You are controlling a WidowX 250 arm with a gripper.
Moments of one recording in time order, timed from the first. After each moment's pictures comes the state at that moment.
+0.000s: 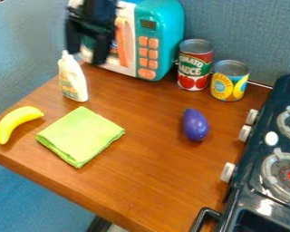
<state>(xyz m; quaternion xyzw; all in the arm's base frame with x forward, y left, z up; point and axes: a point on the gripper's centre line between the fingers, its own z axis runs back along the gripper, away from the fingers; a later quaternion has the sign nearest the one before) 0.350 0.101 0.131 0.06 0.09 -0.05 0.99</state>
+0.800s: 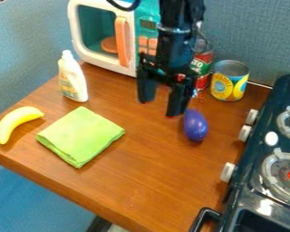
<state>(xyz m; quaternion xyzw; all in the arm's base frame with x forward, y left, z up) 0.335 -0.032 0.101 -0.01 0.09 -0.11 0.99</state>
